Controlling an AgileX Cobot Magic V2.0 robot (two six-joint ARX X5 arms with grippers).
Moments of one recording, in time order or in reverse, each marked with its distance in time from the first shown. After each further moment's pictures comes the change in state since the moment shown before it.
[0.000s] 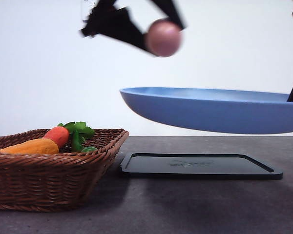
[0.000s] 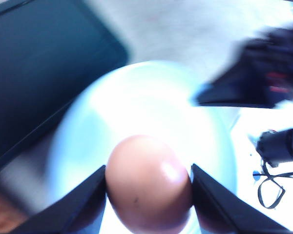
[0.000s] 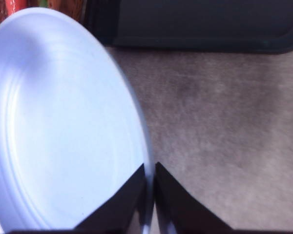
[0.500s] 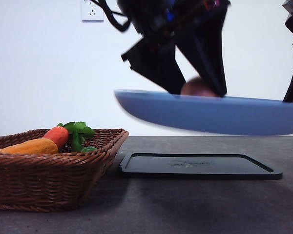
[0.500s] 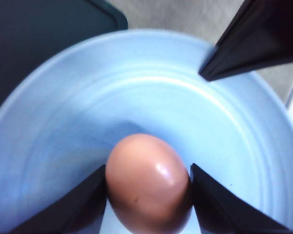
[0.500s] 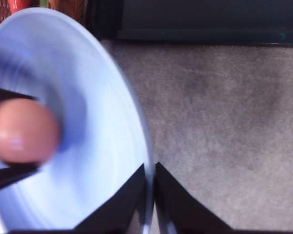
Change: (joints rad) left_arx -0.145 0.177 0.000 0.045 -0.224 0.138; right_arx 0.000 0.034 0.000 0.014 -0.015 -0.001
